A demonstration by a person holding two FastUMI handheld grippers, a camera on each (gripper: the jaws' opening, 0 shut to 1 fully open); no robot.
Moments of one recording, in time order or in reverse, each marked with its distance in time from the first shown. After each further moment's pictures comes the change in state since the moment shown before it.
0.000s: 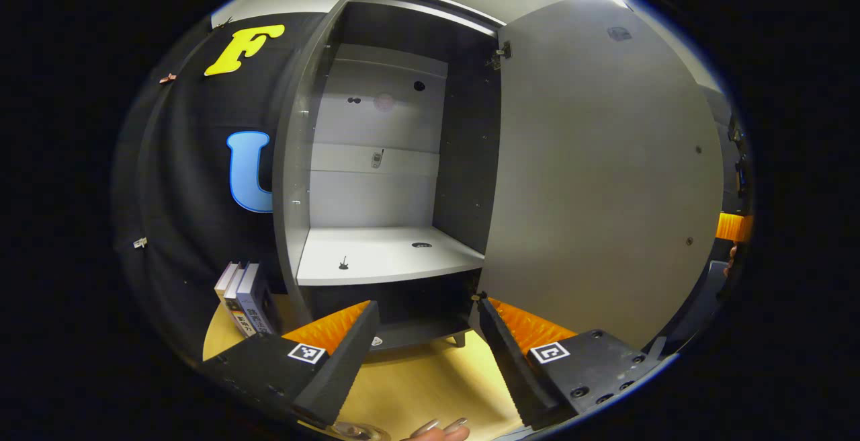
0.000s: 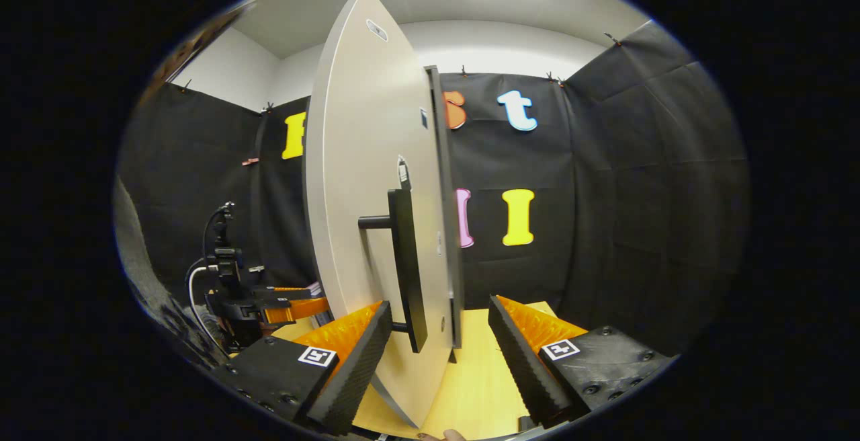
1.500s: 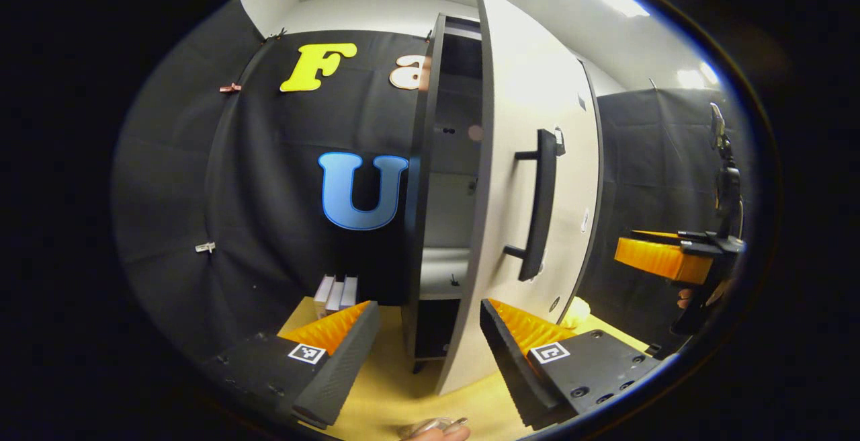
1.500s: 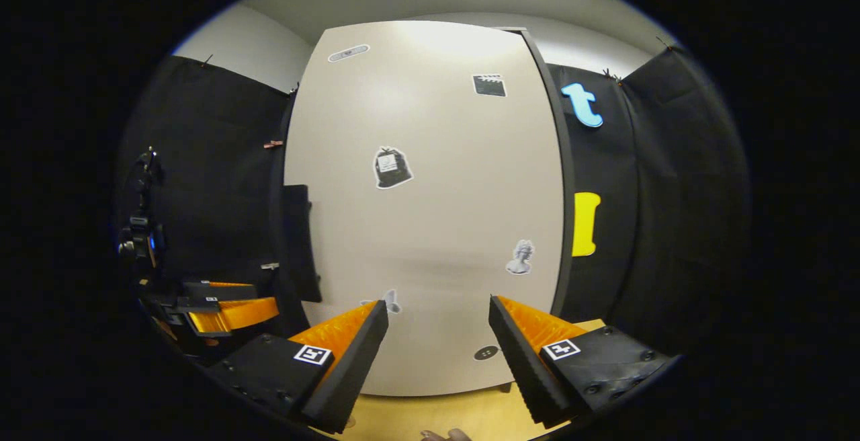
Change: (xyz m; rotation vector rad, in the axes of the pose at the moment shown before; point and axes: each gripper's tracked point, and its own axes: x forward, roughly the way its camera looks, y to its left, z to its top) left arm -0.068 0.109 0.033 -0.066 -0.078 0.290; right arm 0.178 0.042 -0.044 -0.089 -0.030 0.035
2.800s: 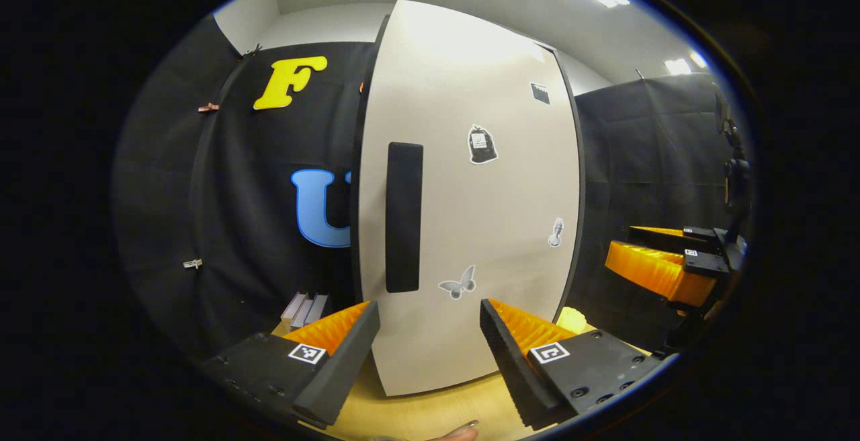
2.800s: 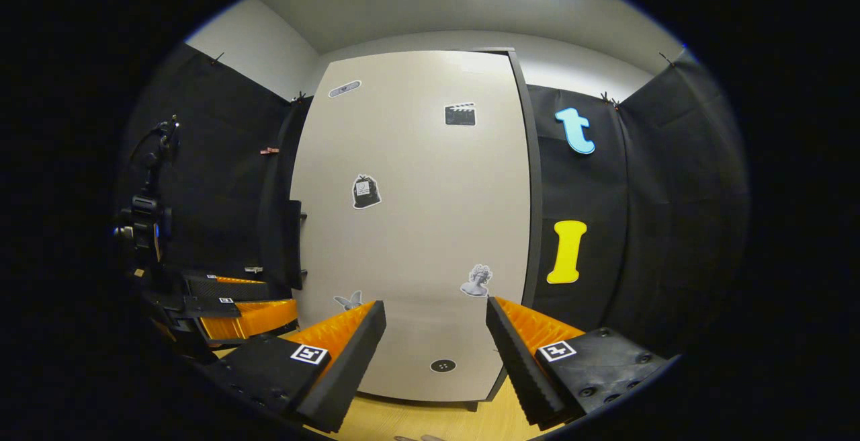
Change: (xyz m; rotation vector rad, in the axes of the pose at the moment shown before) left arm 0.044 -0.080 0.021 0.070 -0.055 -0.013; right arm -0.027 -0.035 0.020 -0.033 -0.083 0.033
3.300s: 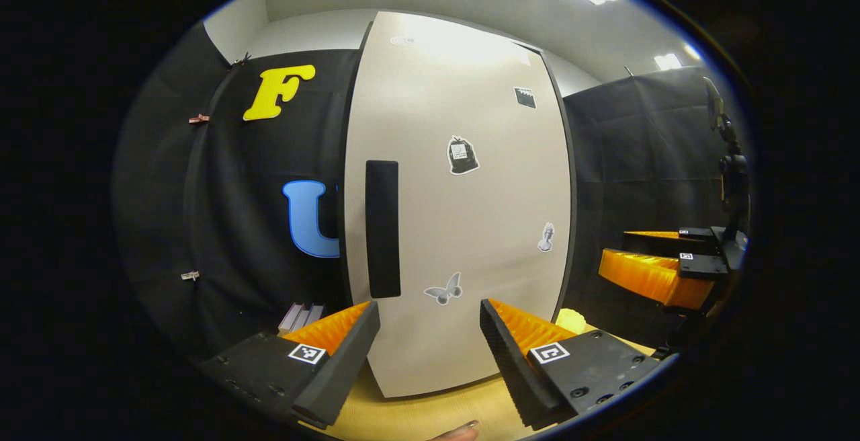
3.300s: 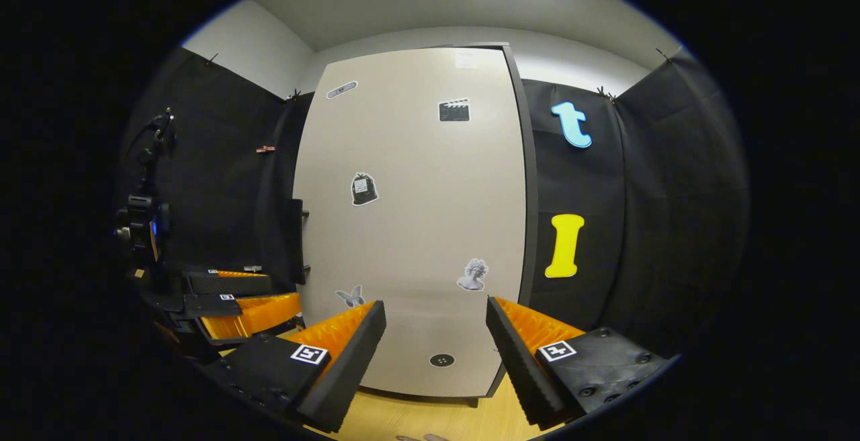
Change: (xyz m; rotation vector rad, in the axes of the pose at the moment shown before) left arm 0.004 -0.008 0.011 0.037 -0.020 -0.018; right arm -0.013 -0.002 -0.001 0.007 0.030 0.002
